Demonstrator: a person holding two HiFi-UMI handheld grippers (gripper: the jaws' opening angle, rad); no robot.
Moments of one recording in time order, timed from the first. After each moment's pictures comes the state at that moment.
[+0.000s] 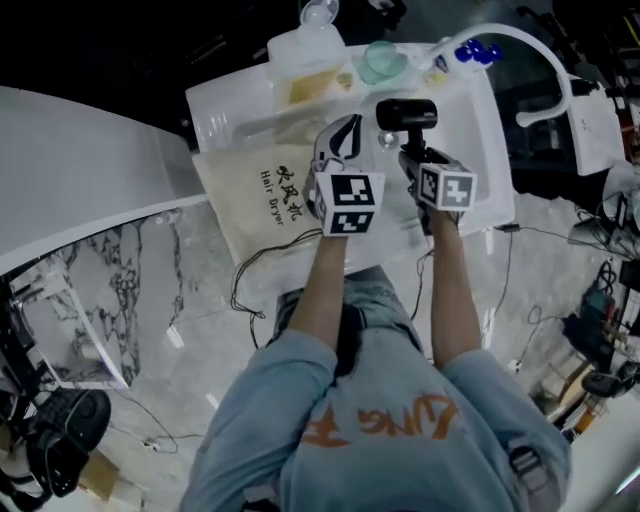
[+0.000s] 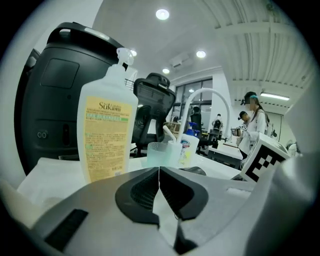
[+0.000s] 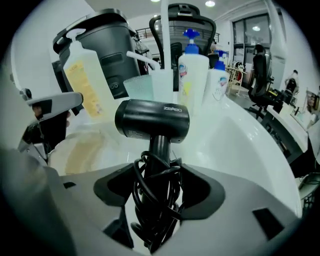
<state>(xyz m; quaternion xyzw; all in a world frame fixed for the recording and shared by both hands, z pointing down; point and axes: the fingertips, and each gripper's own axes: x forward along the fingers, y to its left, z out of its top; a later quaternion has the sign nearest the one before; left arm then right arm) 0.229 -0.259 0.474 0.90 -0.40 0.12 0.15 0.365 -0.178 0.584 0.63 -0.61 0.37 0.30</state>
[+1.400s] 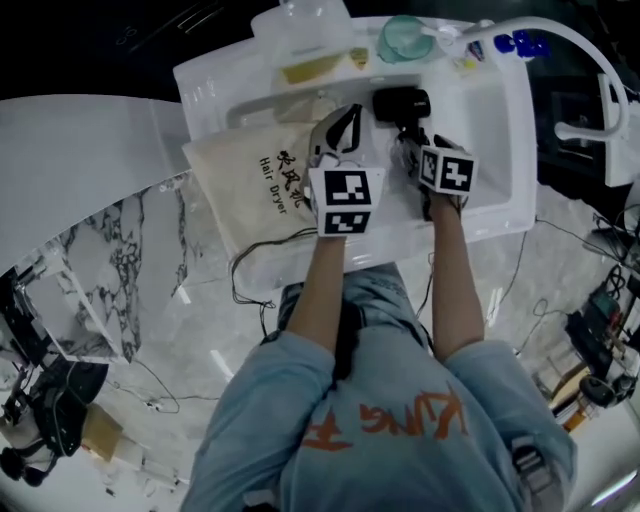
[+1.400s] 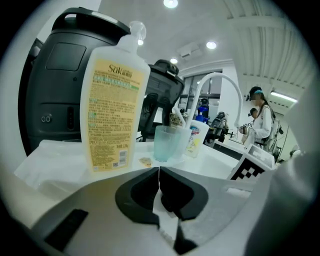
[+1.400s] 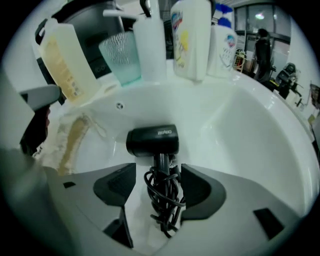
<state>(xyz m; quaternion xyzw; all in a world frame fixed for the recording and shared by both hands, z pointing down) 0.206 -0.259 0.521 0.87 -0.42 0.16 0.20 0.358 -0.178 0.660 0.61 -0.58 0.42 0.33</state>
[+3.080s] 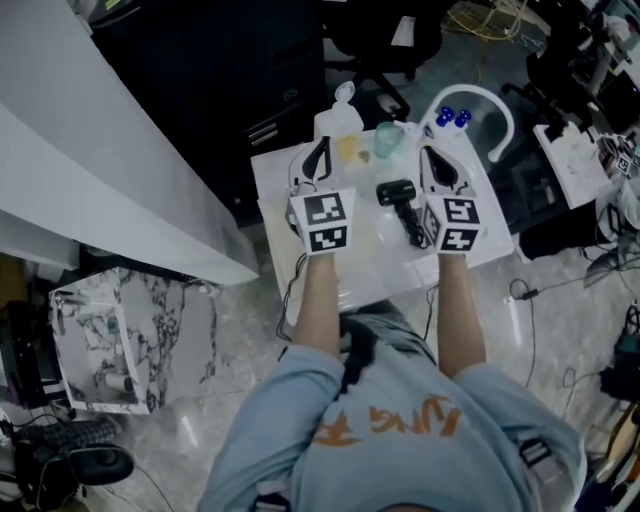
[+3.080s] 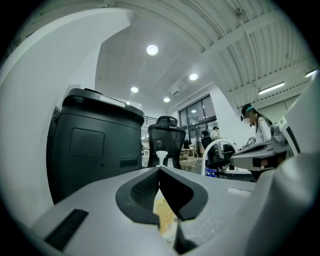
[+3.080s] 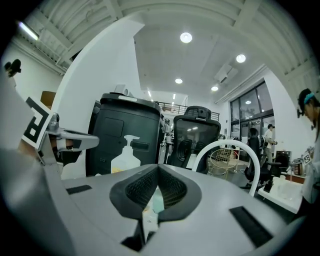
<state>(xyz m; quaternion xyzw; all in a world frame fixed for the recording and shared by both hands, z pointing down) 0.092 -0.264 0.297 0.88 -0.48 -0.01 0.01 0.267 -0.200 0.302 0.71 -0.70 -0.02 0.12</state>
